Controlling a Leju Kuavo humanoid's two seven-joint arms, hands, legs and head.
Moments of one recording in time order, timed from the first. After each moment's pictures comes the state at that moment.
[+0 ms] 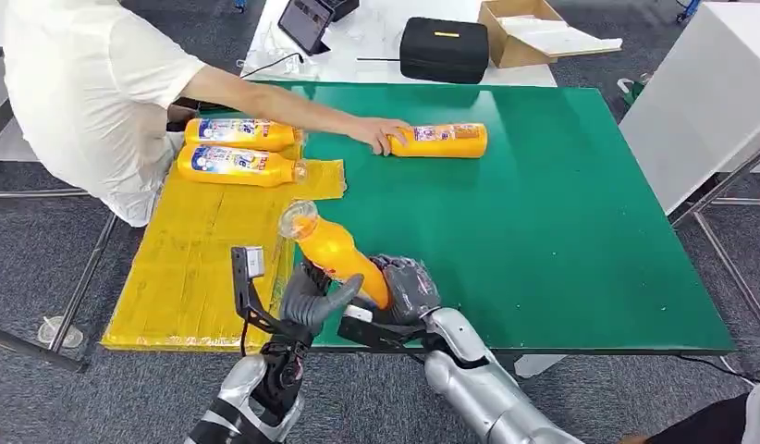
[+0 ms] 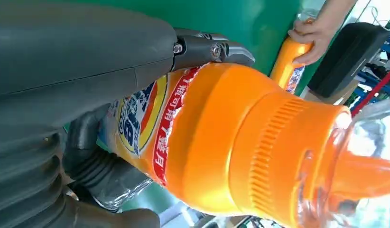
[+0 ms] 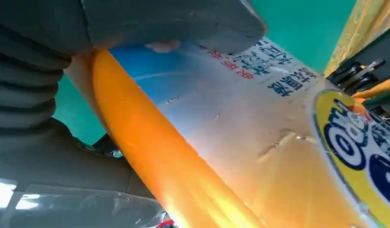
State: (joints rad) left arm -0.23 -0.27 -0.53 -1.04 0.55 0.06 -0.37; right arm -0.40 0.06 0.67 -0.83 0.86 -0.41 -0.20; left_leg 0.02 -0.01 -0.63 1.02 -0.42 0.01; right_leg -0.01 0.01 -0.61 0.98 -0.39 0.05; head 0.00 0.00
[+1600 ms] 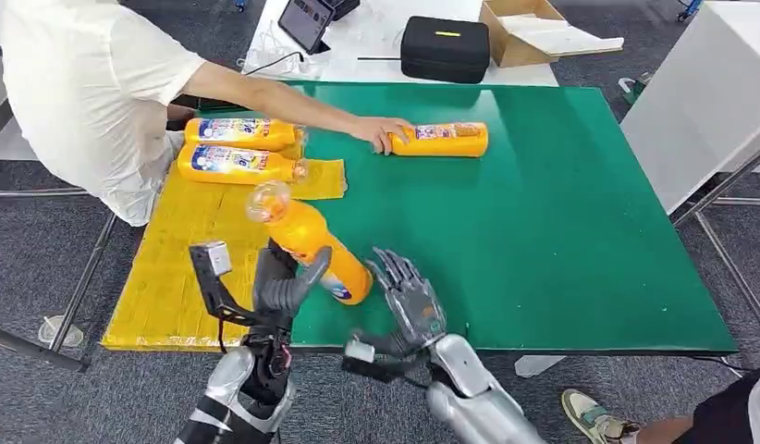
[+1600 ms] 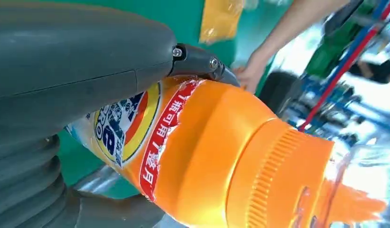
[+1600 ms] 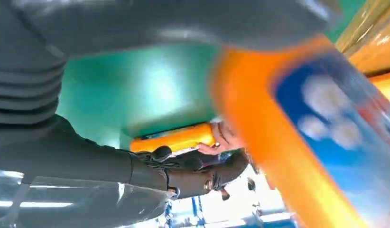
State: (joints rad) left arm -0.20 -0.27 -0.45 -1.17 0.44 0.19 -0.49; right arm -0.25 0.06 0.57 -0.87 1.04 -0.69 -0.29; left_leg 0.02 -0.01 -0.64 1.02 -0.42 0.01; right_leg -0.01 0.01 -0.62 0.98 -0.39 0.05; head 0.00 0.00
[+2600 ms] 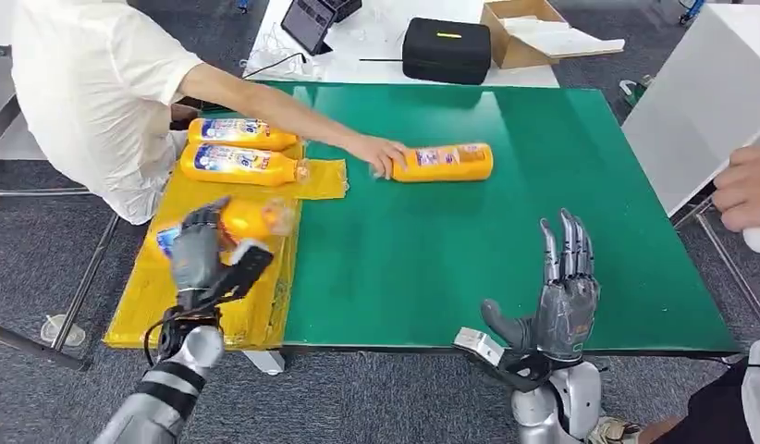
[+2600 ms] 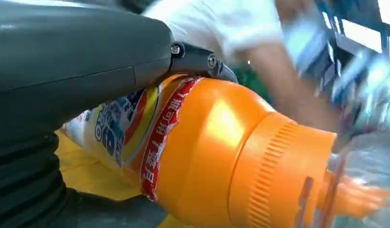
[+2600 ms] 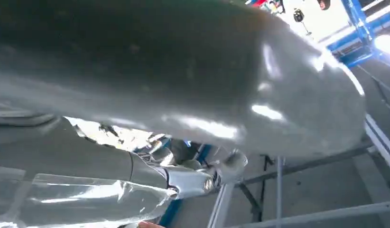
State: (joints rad) left arm -0.42 -0.06 -0.37 -0.77 -0.82 0.53 -0.38; right arm 0.03 0.24 -0.12 -1.60 1.01 -0.70 -0.70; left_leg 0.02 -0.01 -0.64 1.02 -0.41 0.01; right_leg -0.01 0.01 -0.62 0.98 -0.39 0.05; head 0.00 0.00
